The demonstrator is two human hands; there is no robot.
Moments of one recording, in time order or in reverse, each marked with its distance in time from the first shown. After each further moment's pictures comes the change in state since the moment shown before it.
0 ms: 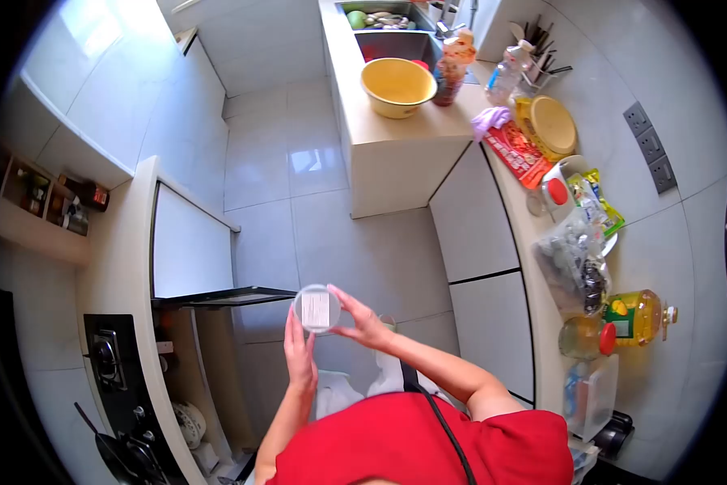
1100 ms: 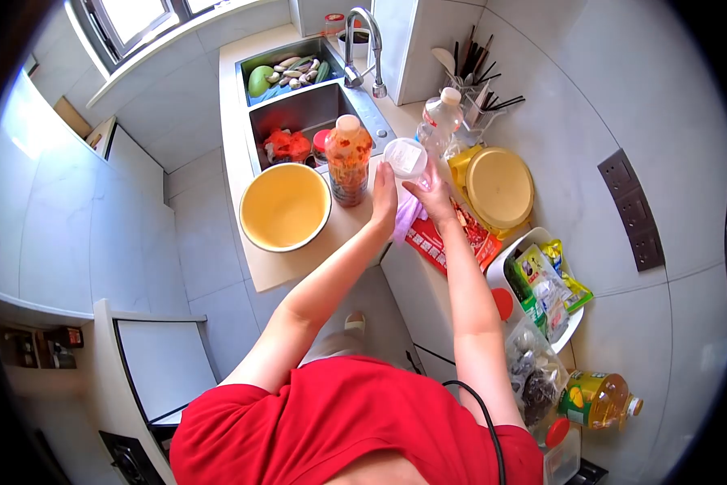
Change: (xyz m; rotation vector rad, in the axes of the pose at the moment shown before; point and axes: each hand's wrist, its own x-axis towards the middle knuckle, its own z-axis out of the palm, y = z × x) left_hand 0.367 -0.018 0.657 0.234 -0.496 0.343; right_hand 0.255 0.096 -0.599 0.175 0.682 0.014
